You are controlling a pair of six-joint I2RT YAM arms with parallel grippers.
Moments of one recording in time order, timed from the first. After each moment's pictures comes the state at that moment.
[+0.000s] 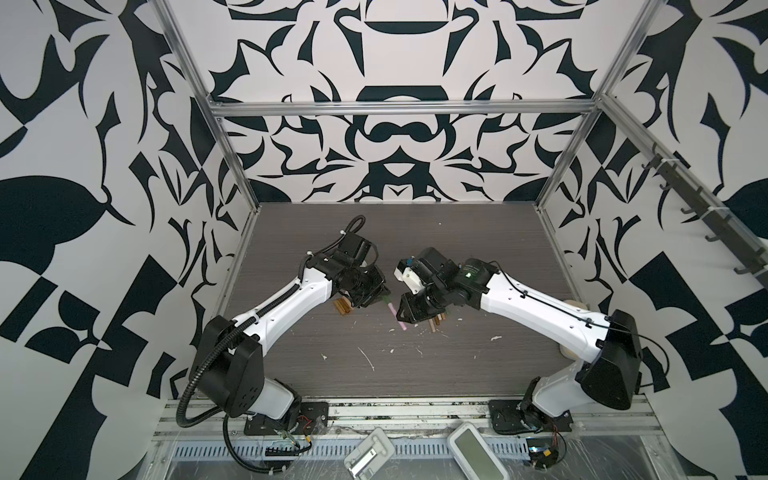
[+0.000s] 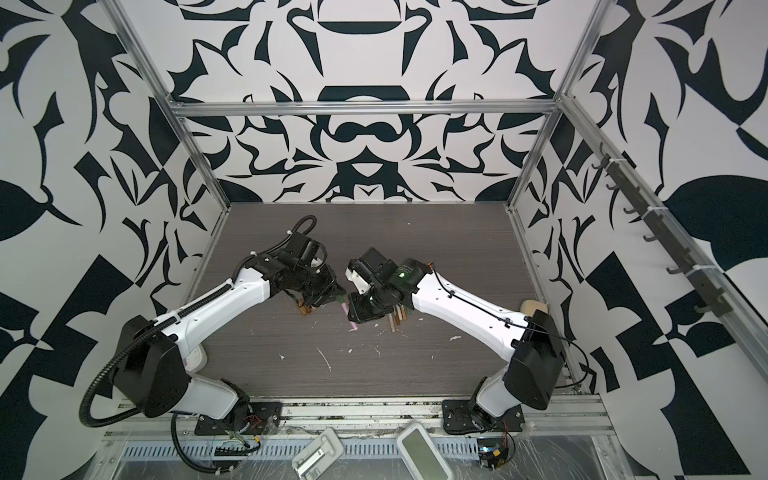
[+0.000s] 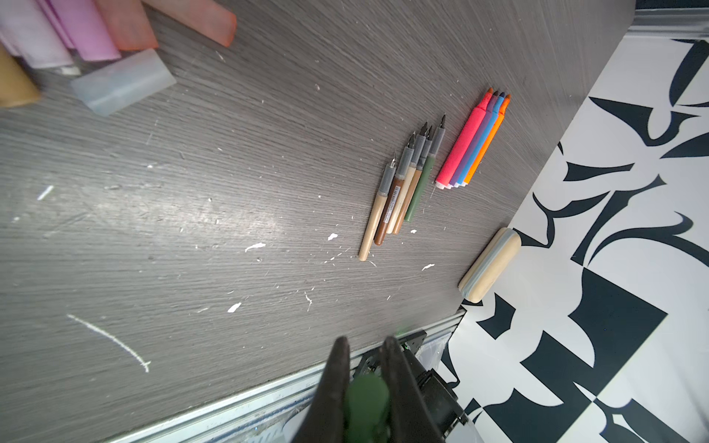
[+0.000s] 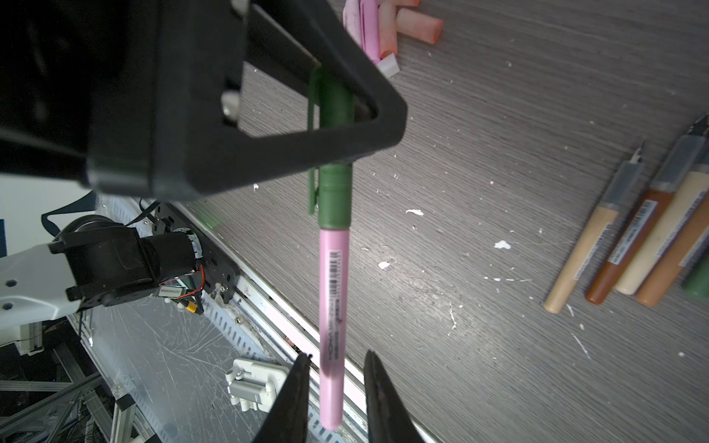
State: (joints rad) left arm -0.59 1.47 1.13 -0.69 0.44 -1.14; right arm 0.89 1.52 1.33 -0.88 -0.32 0.55
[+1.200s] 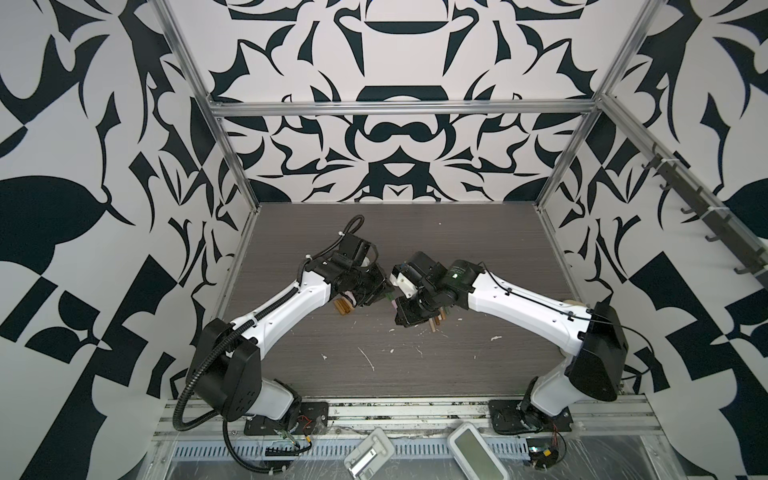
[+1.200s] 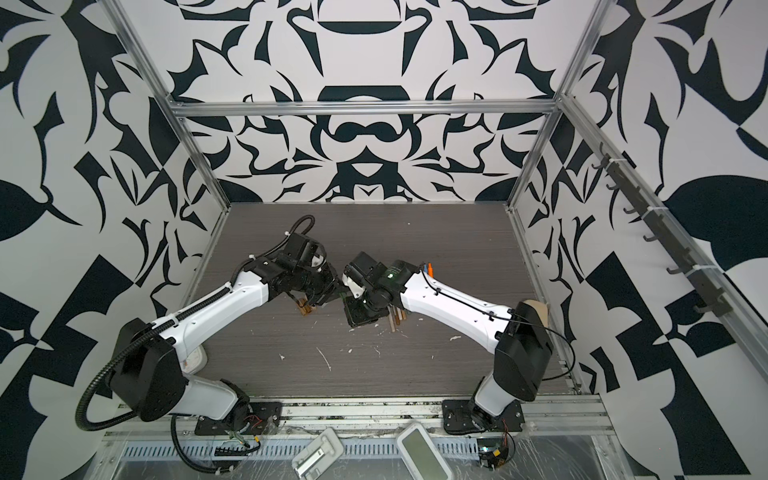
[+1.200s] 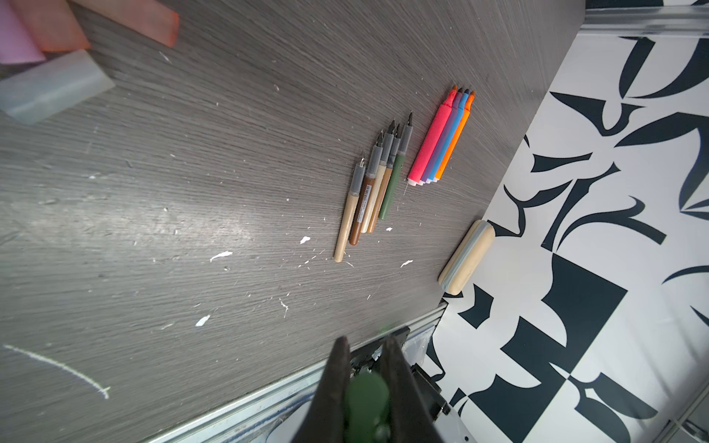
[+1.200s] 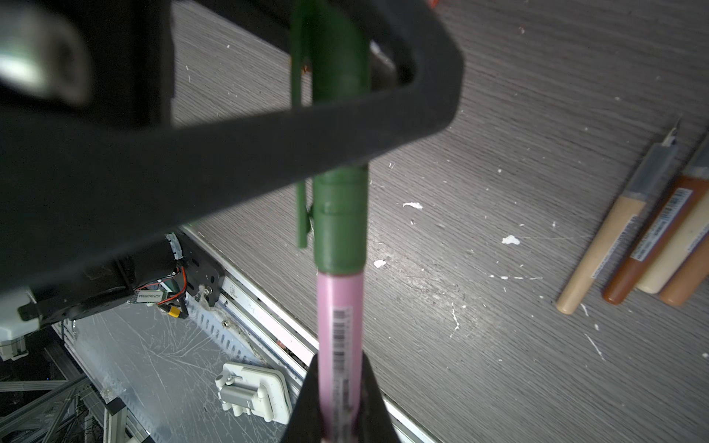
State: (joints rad) left arm -0.58 1.45 1.10 -0.59 0.47 -1.15; right arm 0.91 1.58 1.35 -0.89 -0.30 0.57
